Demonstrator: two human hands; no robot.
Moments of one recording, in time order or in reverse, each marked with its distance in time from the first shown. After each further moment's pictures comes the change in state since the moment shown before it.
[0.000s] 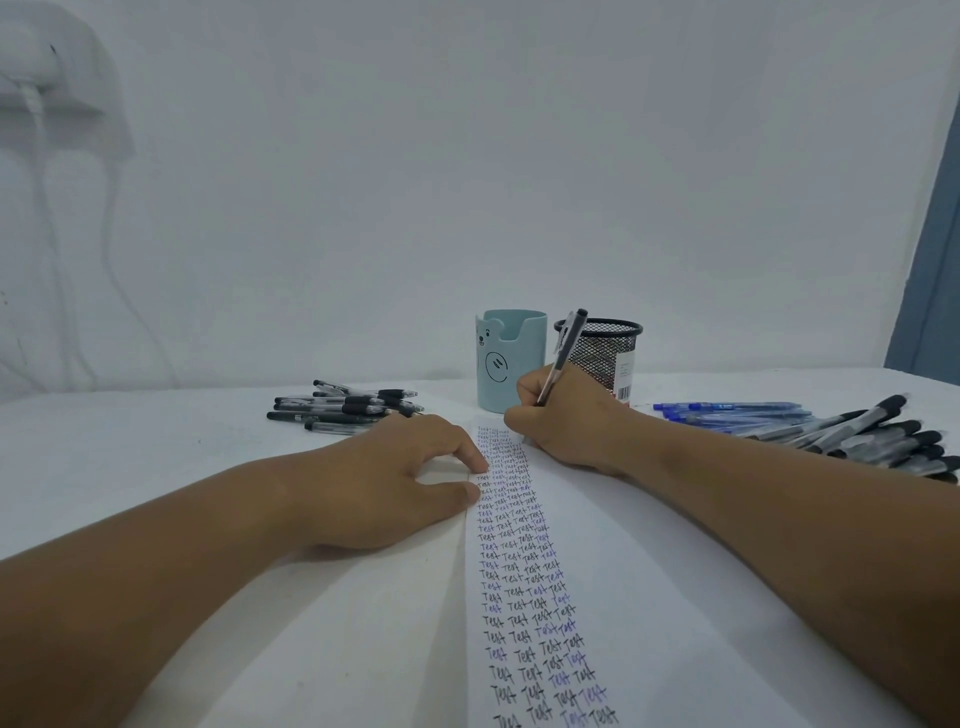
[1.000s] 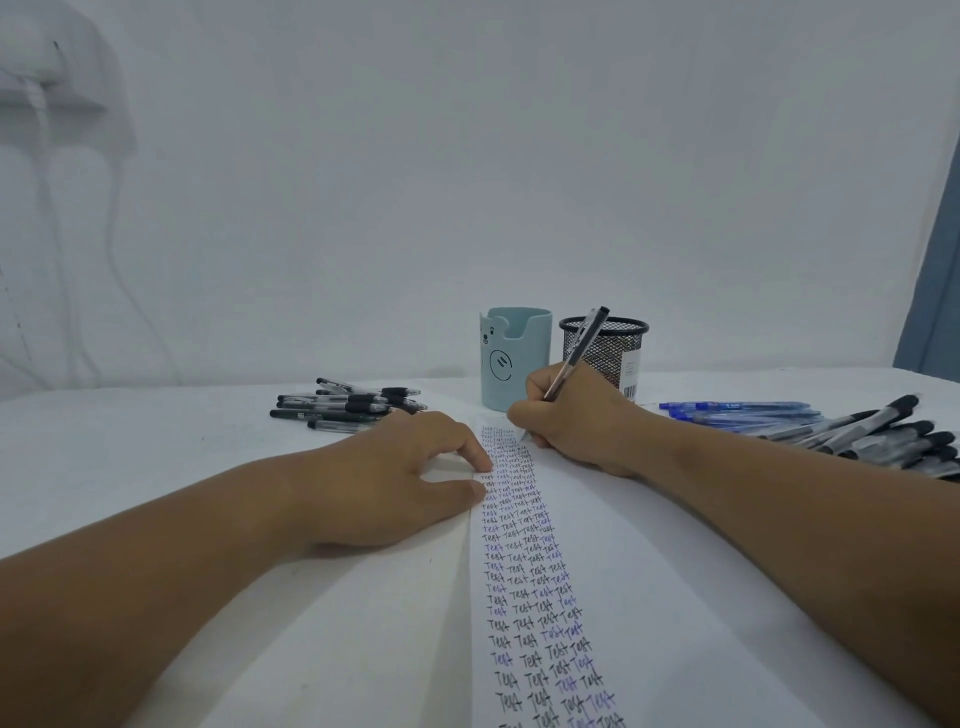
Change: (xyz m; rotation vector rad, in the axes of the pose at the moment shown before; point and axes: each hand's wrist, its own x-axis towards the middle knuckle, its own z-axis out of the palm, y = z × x) left_hand 0.002 -0.002 0.002 -0.029 0.033 -0.004; right_hand -0.005 -0.003 0.000 0.095 -0.007 0.053
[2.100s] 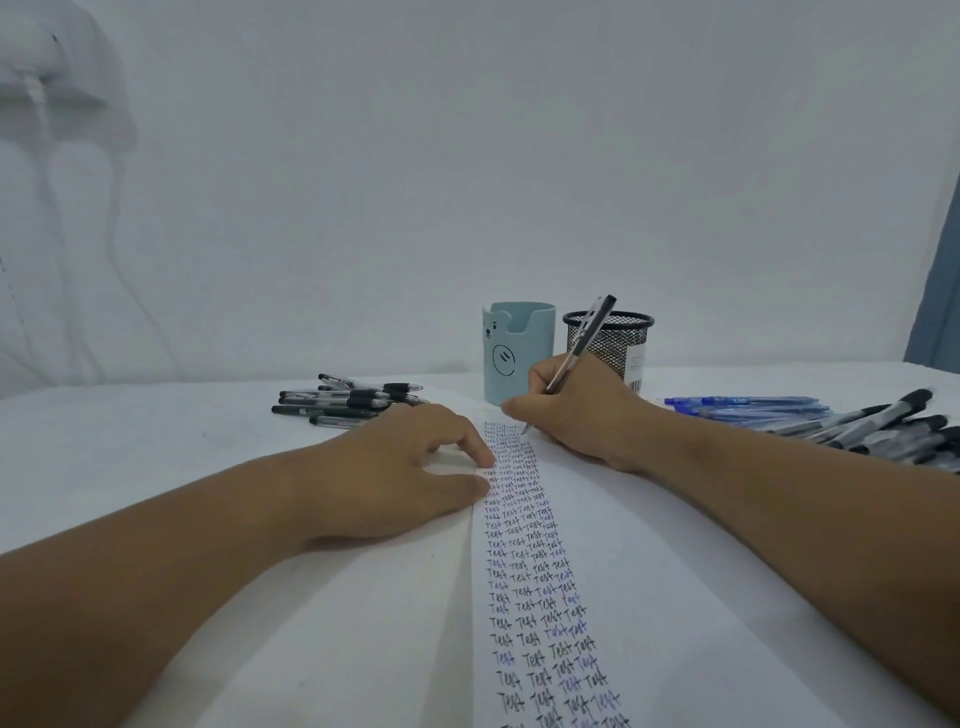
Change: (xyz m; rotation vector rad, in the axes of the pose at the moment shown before) left_hand 0.003 -0.004 0.002 -0.039 0.043 -0.008; right_hand -0.001 -0.005 -0.001 0.050 0.020 0.045
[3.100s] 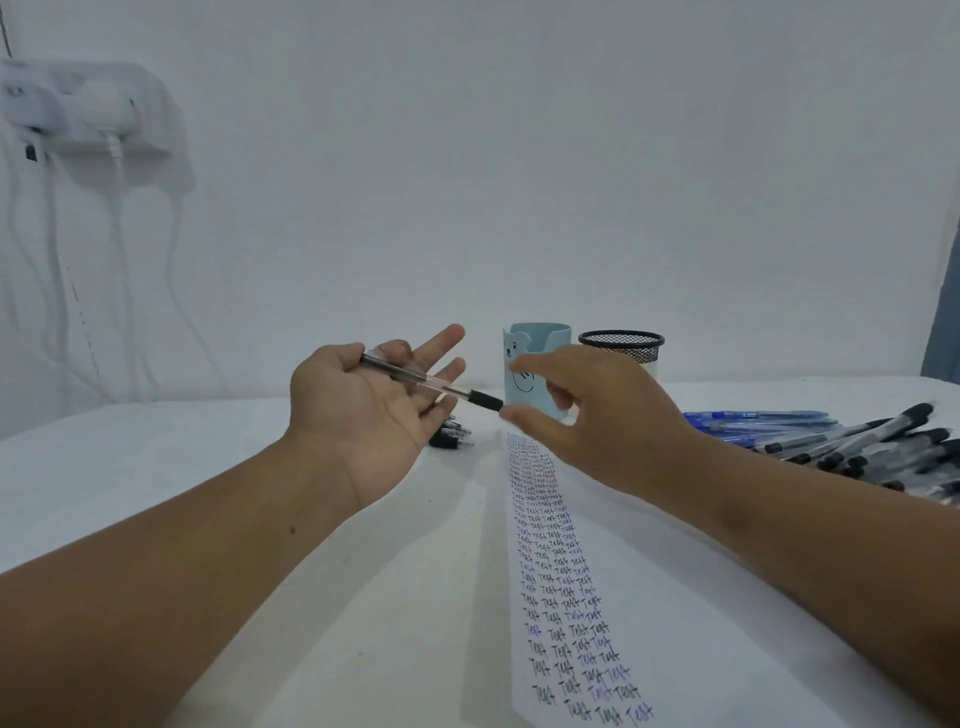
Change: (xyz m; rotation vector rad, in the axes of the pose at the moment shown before) left_hand -0.010 0.028 -0.032 -1.774 0.401 -0.084; right_hand -0.037 -0.027 -0.012 -0.474 0.220 -0.613
